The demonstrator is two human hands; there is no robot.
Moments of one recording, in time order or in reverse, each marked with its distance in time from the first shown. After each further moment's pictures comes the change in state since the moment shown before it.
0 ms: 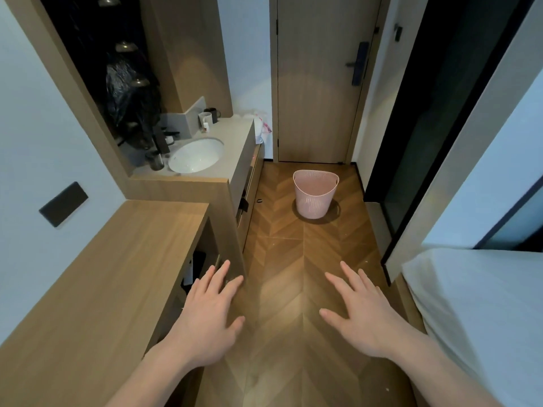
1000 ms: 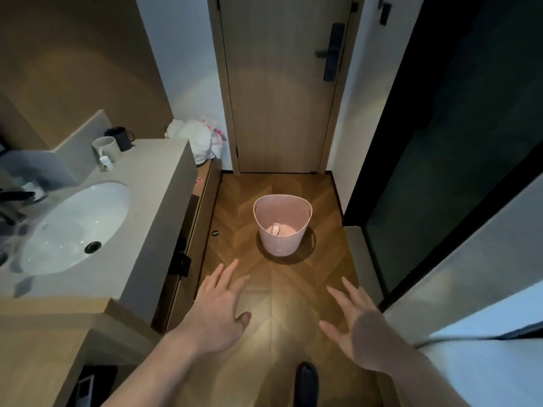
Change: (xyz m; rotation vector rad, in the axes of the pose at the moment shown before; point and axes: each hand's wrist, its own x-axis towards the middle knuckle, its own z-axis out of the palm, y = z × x) left_hand 0.618 0.128 -0.061 -0.017 -0.100 0.205; right_hand 0.502 0.216 -0.202 0.103 -0.125 0.251
